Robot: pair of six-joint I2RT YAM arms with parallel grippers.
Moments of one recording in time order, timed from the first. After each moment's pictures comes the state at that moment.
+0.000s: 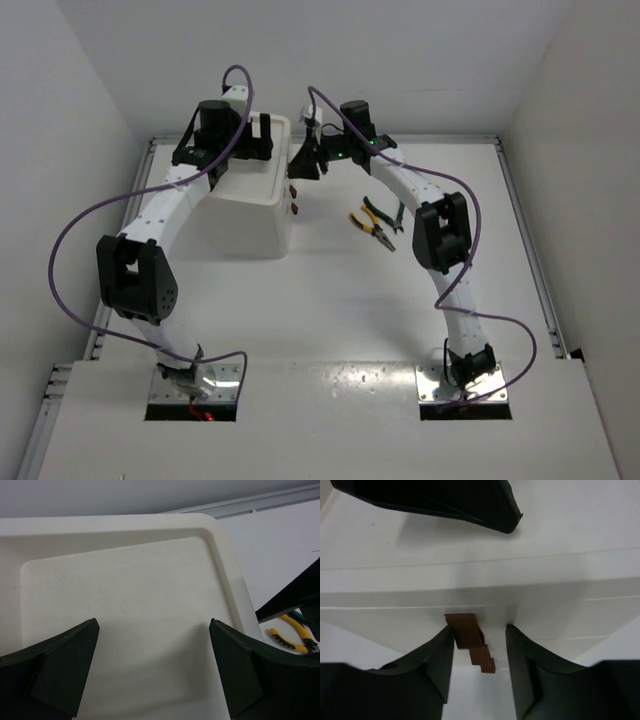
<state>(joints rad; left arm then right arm) -0.20 1.71 1.55 -0.26 0.07 -0.06 0.42 2.39 2.15 -0.28 -1.07 -0.36</state>
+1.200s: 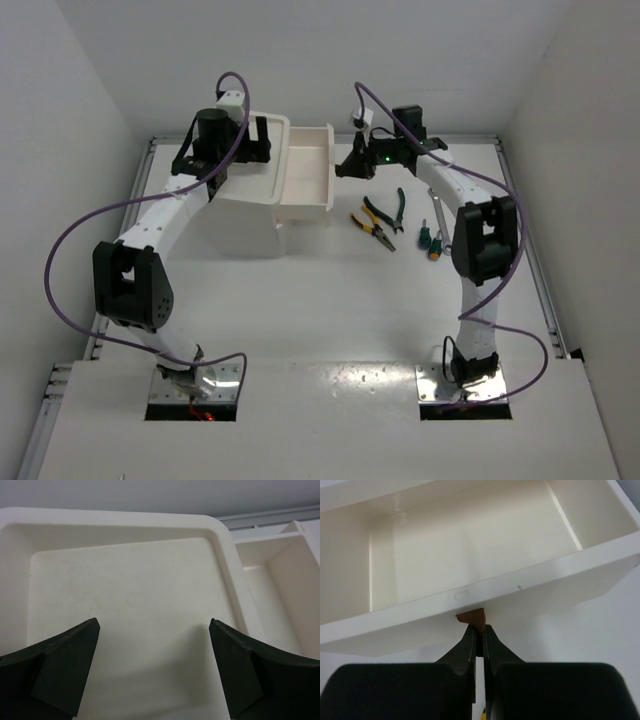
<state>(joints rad) -0.20 1.65 1.44 -0.14 0.02 -0.10 0.24 2.10 1.77 -0.33 -1.02 -0.45</state>
